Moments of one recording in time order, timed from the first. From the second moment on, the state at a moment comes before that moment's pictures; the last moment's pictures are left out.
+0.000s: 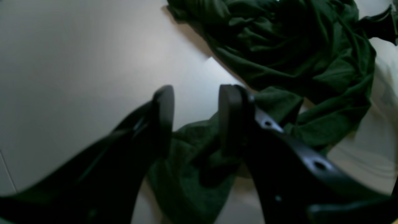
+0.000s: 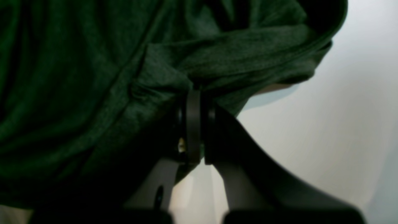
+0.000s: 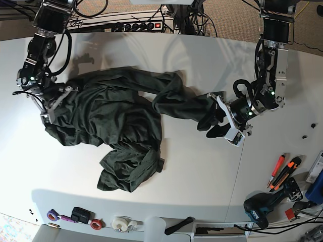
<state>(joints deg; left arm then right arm) -4.1 -15.5 4.0 85.9 -31.8 -39.8 30.2 -0.9 20.9 24.9 87.7 13.7 29.8 -58.8</state>
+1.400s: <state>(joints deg) -4.1 -15.5 4.0 85.9 -33.9 -40.5 31.8 -8.1 25.6 64.0 87.6 43.4 36.7 -74.3</state>
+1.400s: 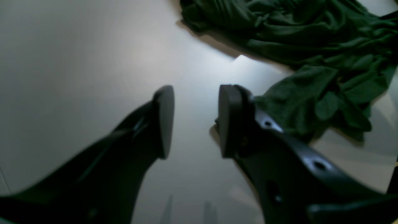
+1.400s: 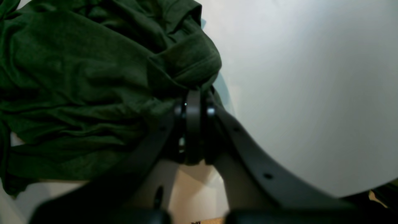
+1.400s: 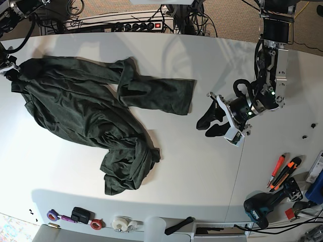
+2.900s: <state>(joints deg) -29.0 2.3 23.5 50.8 -24.1 -24.1 24.7 -1.7 31.5 58.9 87.7 49.6 36.0 -67.3</state>
